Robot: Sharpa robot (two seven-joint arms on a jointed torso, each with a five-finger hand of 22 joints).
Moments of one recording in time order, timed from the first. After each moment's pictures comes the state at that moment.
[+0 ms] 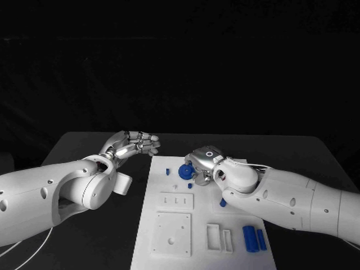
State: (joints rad) left arm 1.40 -0.87 -0.20 1.57 -0.14 -0.42 0.34; left_hand 1.16 -0.18 0.54 -0.18 0.09 0.76 0.20 0.32 0.44 1.04 0.19 0.07 0.07 0.89 0.14 0.42 0.49 0.04 0.68 0.04 0.42 1.31; right arm 1.23 -0.50 -0.10 1.25 -1.91 -0.33 -0.27; right_hand 1.15 -0.28 0.82 -0.14 0.39 0.82 0.12 0.29 0.37 1.19 0.02 1.13 1.24 1.30 -0.09 1.31 0.92 0.19 1.29 -0.07 1.05 1.31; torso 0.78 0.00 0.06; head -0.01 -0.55
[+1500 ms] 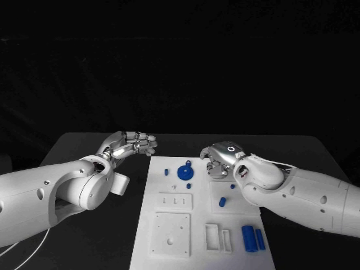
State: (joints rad) left arm 1.40 -0.88 -0.20 1.57 -0.14 -0.42 0.34; left_hand 1.15 -0.18 0.55 -0.18 0.09 0.76 0.20 0.32 0.44 1.04 0.19 0.07 0.07 0.89 0.14 0.42 0.49 0.04 0.68 0.04 0.42 1.31; right arm 1.23 -0.66 -0.07 1.34 -1.82 -0.41 -0.24; right_hand 1.02 -0.15 1.01 -0.21 0.41 0.83 0.12 0.31 0.38 1.20 0.02 1.14 1.23 1.31 -0.10 1.31 0.93 0.20 1.29 -0.06 1.07 1.31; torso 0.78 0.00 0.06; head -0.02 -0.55
